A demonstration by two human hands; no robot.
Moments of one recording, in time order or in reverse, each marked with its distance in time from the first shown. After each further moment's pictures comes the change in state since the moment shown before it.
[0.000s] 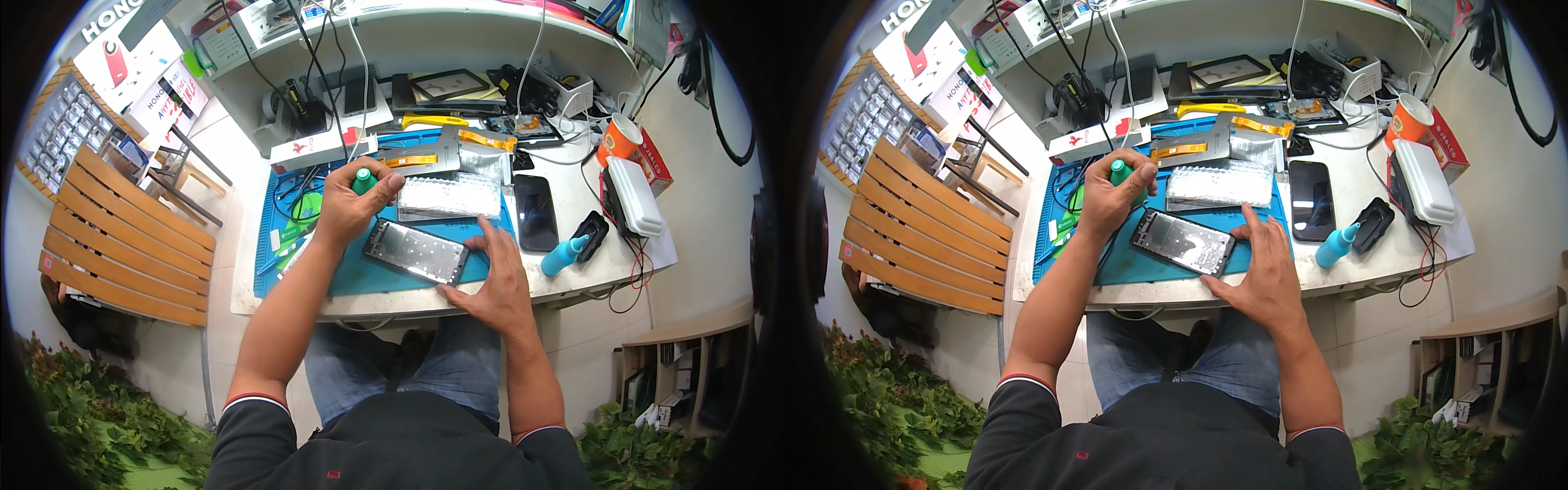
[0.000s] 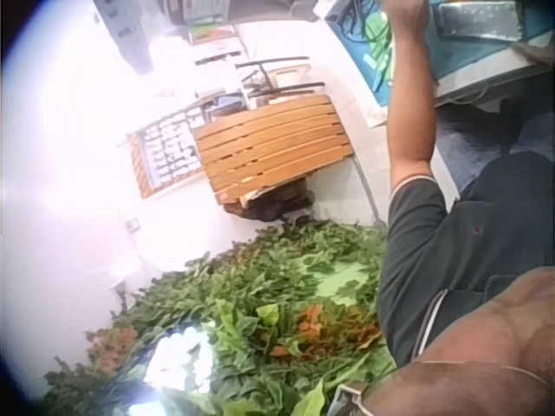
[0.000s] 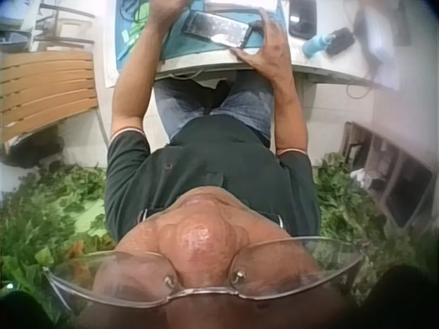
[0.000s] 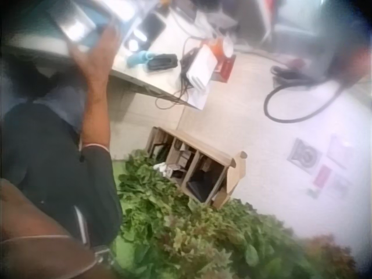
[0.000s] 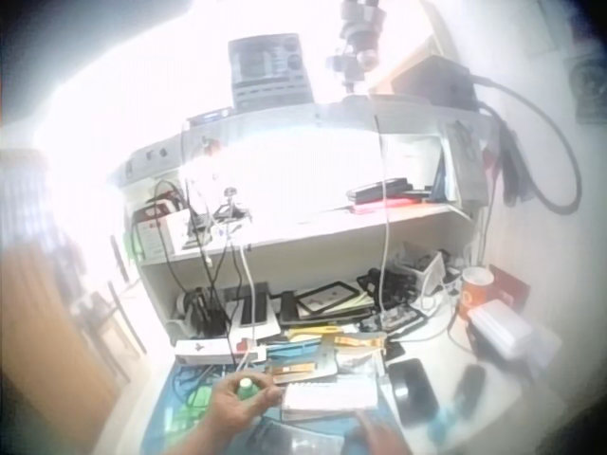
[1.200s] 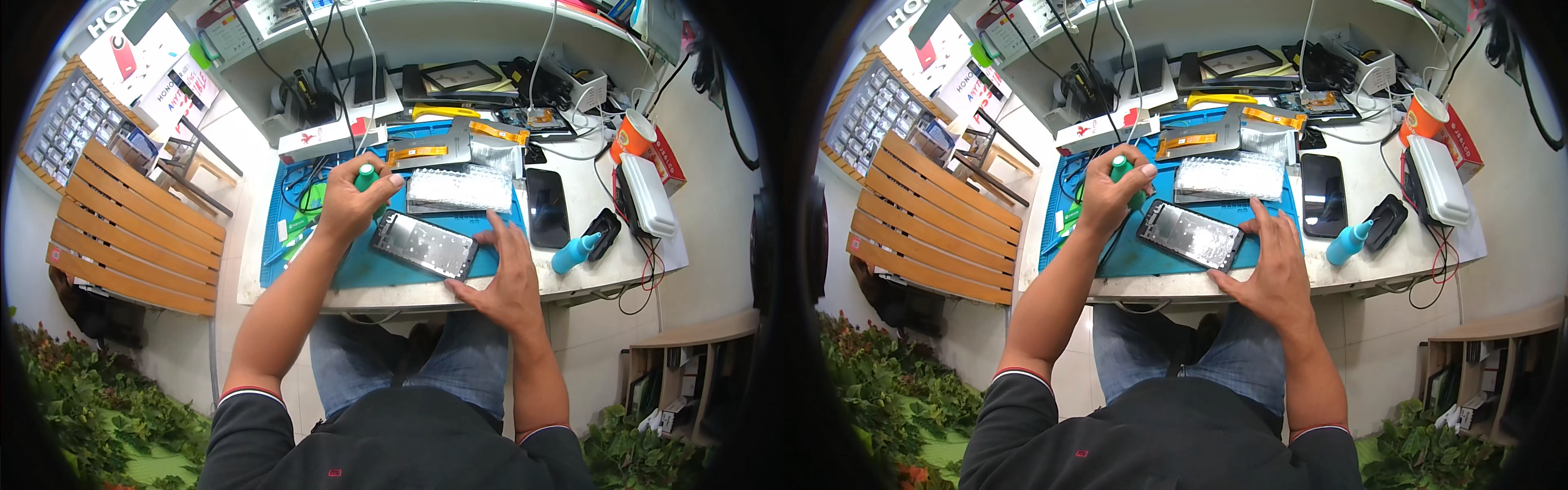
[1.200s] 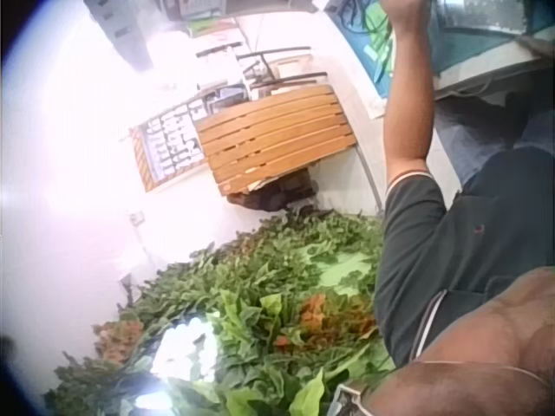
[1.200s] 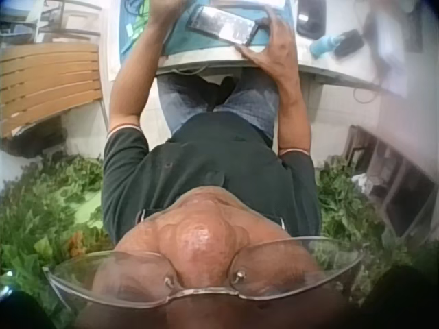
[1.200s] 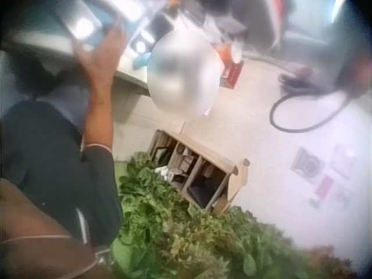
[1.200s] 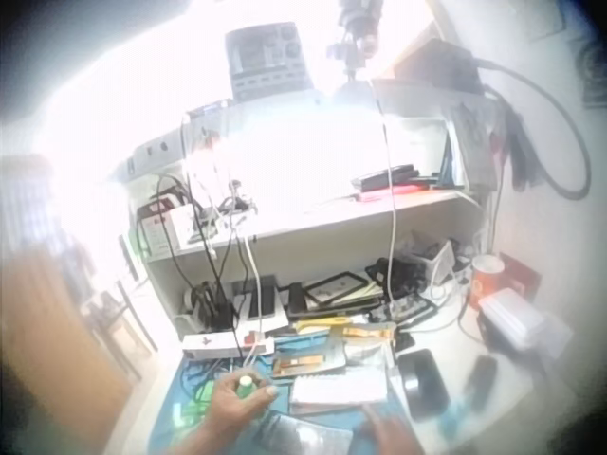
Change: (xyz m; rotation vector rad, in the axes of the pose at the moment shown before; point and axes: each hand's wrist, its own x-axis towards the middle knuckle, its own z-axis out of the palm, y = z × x) left_hand -0.009 0.010 -0.006 0.134 0.039 -0.104; right_hand -0.001 0.003 0.000 0.011 -0.005 -0.004
